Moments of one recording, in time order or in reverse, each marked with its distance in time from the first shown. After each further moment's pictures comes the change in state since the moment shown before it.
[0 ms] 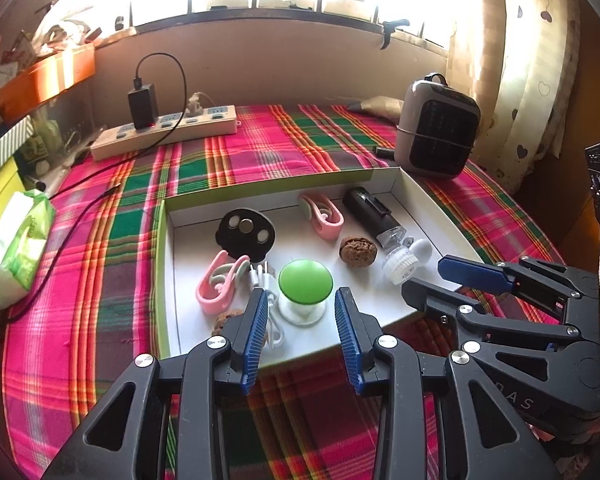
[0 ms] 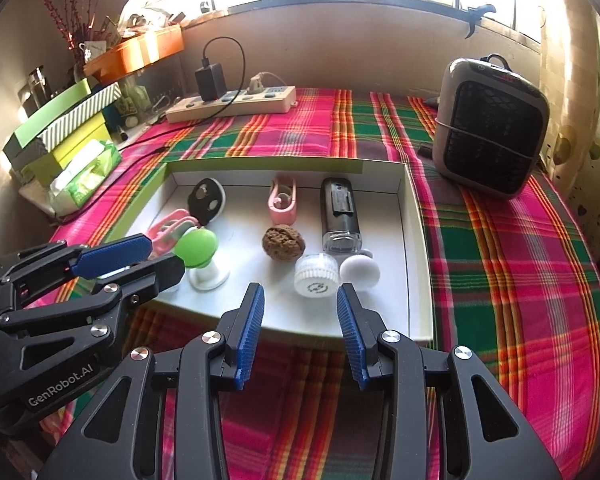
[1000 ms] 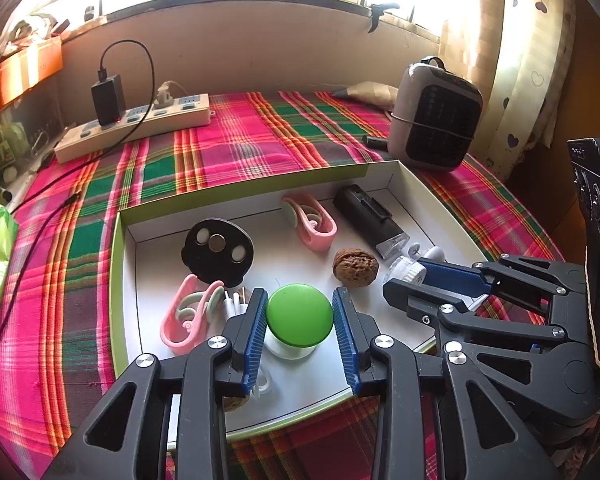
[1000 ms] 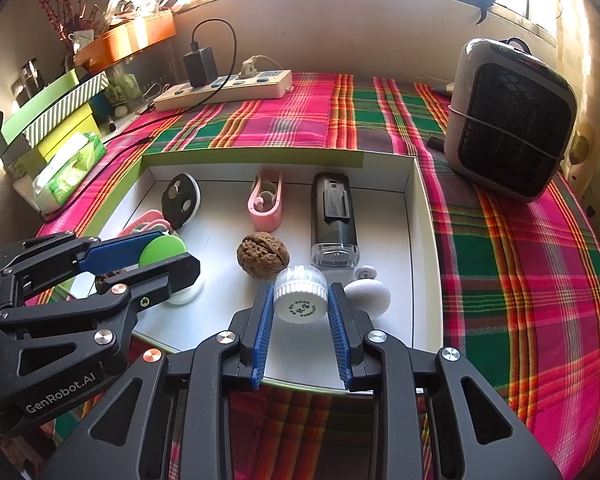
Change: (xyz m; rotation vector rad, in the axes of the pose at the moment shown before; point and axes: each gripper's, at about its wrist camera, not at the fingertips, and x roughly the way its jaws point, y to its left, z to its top) left arm 0.040 -0.002 0.018 0.034 0.050 -0.075; right arm 0.034 -0.010 0.012 -0.011 0.056 0.003
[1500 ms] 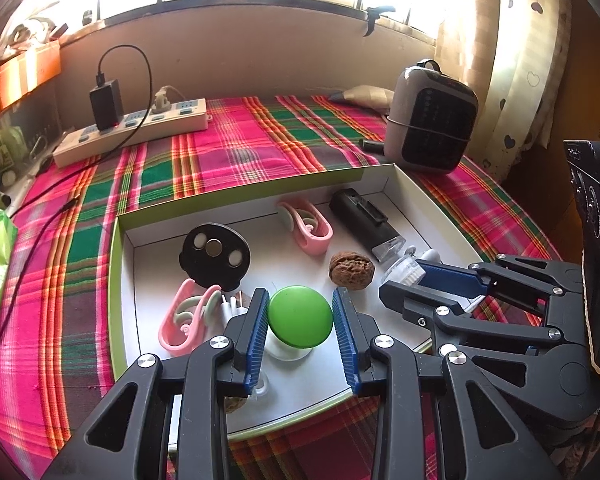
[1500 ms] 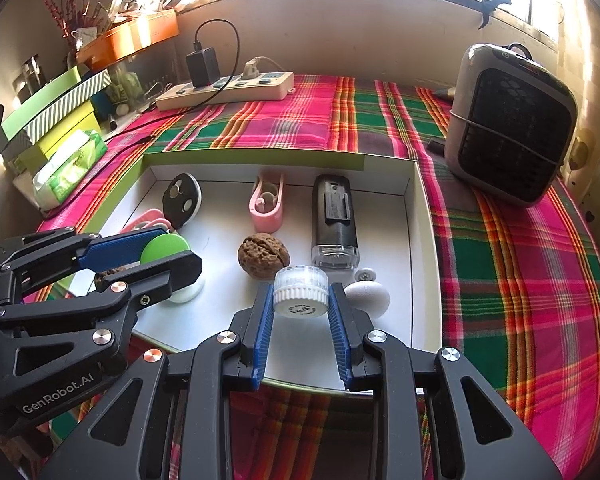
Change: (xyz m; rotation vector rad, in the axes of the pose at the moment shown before) left arm -0.001 -0.001 0.002 0.006 -0.012 -0.009; right arm 0.000 0.001 0.000 -0.013 -0.009 -0.004
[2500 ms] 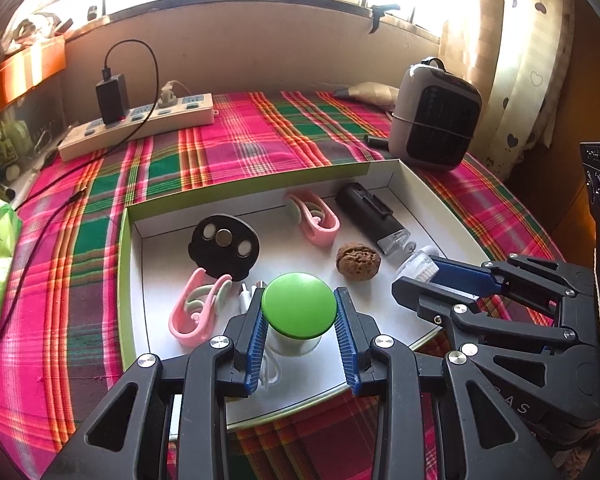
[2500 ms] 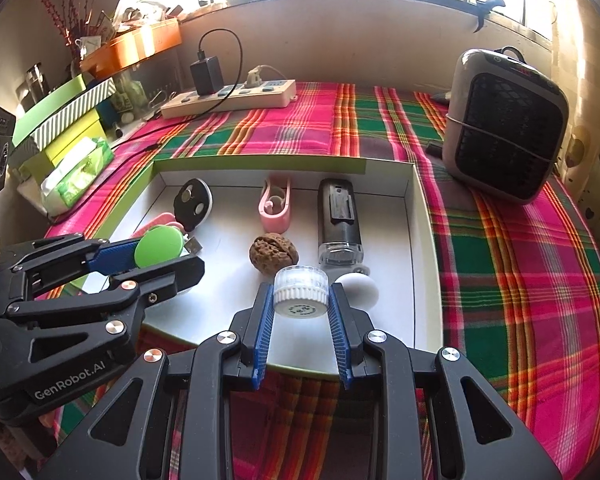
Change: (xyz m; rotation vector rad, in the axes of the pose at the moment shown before) left arm -0.004 0.003 -0.005 -0.007 0.010 0.010; right arm -0.008 0.002 -0.003 0.009 -0.023 0.011
